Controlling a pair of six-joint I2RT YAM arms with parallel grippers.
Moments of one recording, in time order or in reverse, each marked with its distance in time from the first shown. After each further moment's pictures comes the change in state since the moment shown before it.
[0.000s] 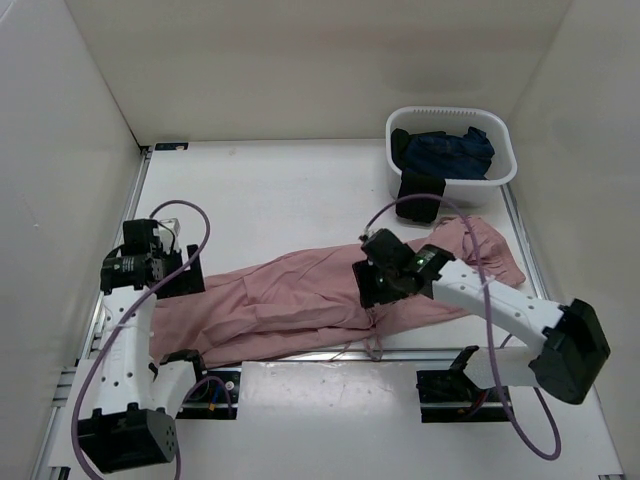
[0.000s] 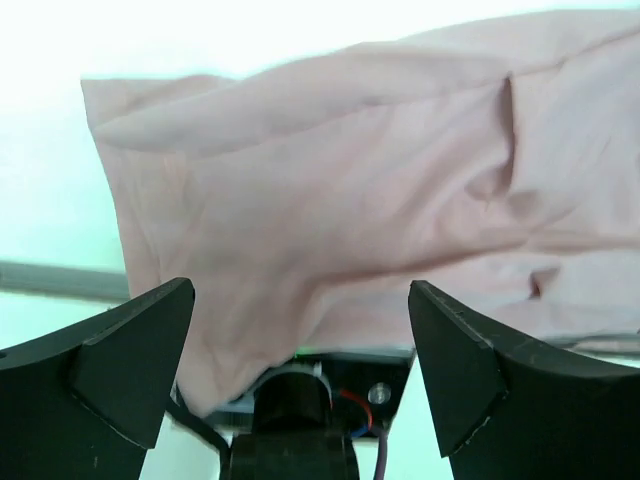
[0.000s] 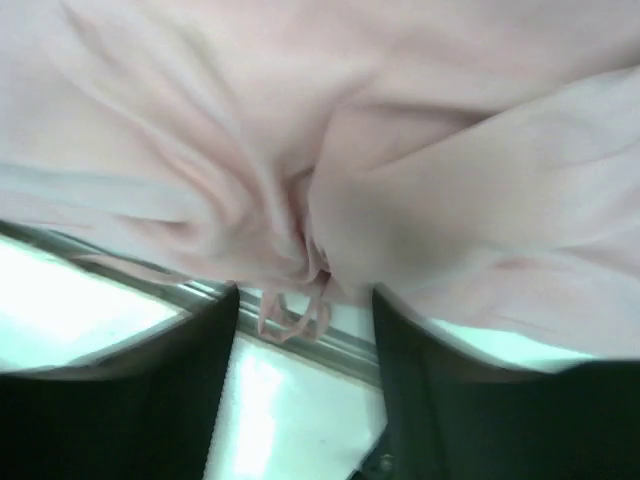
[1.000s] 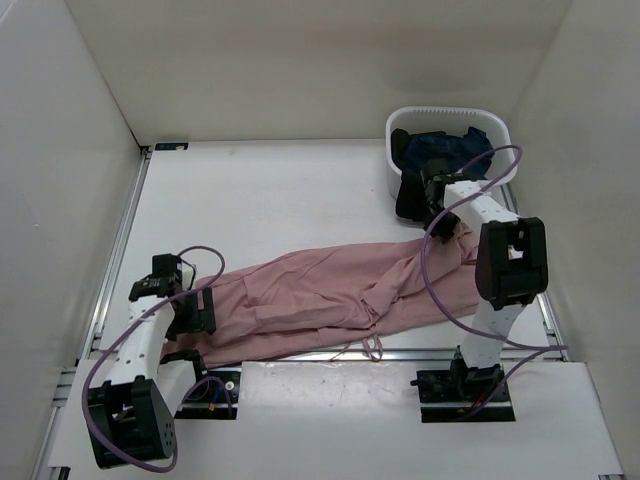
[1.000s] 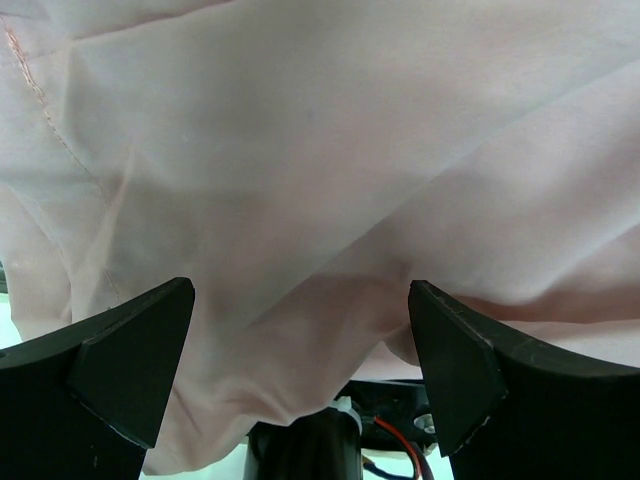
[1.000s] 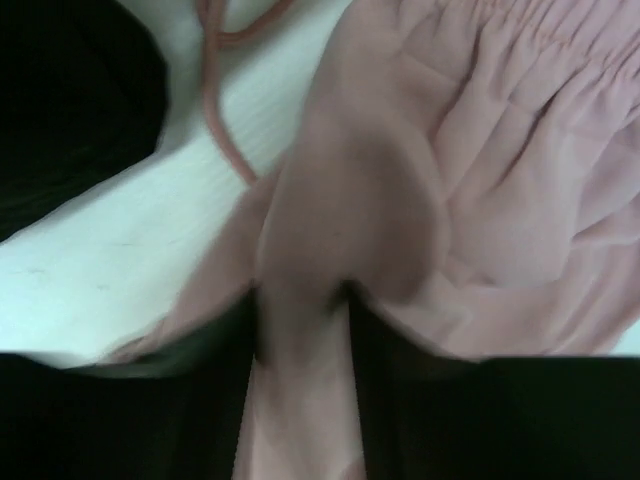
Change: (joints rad) left arm -0.008 0.031 -0.408 0.201 -0.053 0.000; right arm -0.682 0.566 0.515 -0.111 0.393 0.192
